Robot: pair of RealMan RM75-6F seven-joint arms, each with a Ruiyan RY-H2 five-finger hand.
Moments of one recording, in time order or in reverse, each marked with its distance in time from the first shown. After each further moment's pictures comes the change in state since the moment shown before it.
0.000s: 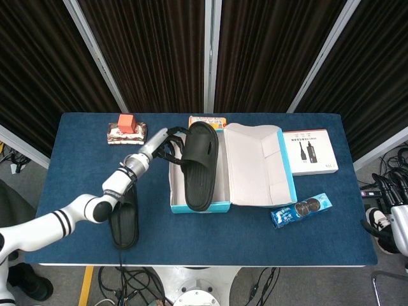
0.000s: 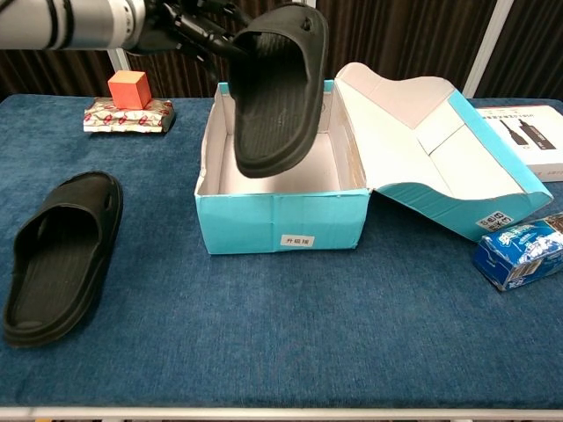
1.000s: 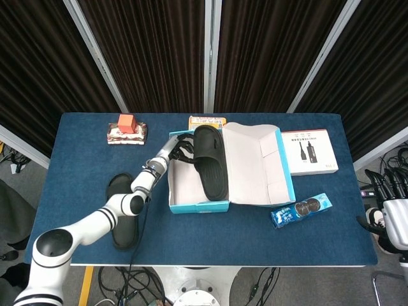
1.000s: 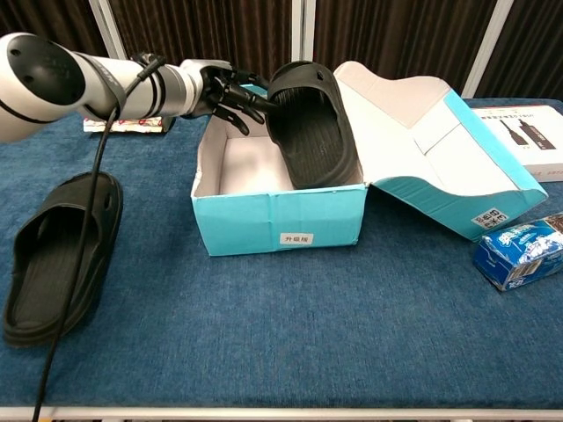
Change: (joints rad) left arm -0.147 -0.377 -0.023 0.535 -0.082 -0.121 -0.082; right arm 0.034 0.016 0.012 -0.043 0.026 -0.058 -0.056
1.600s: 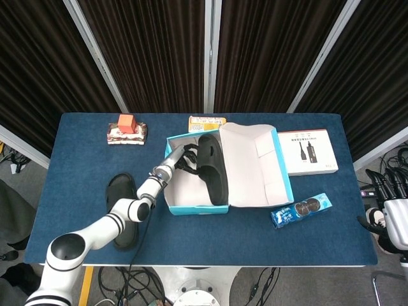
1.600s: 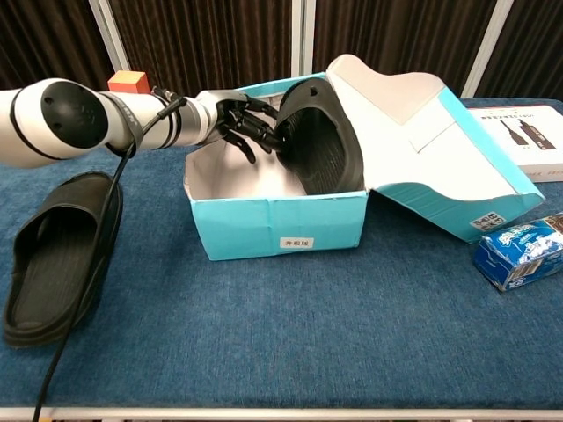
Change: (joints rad) left arm -0.012 -0.089 0.024 0.102 0.135 -0.011 0.018; right arm -0.001 0.007 0.000 -0.007 0.003 0.003 -0.006
